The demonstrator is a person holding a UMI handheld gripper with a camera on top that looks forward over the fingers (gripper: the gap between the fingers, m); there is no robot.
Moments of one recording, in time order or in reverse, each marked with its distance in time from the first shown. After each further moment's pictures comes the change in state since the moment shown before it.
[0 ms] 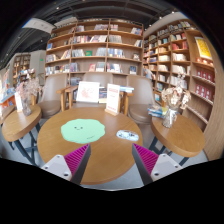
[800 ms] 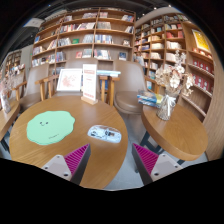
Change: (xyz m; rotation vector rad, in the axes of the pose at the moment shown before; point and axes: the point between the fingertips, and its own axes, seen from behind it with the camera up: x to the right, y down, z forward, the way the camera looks) arm 0.106 0.040 0.142 -0.118 0.089 0.028
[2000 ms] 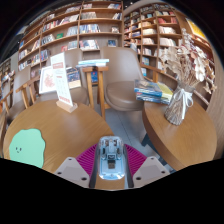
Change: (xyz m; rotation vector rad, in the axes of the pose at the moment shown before) arm 0.037 -0.037 0.160 -0.116 0.037 0.112
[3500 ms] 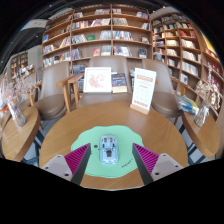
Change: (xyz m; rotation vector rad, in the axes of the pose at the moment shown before) arm -0.285 0.017 -0.155 0.050 -0.190 -0.102
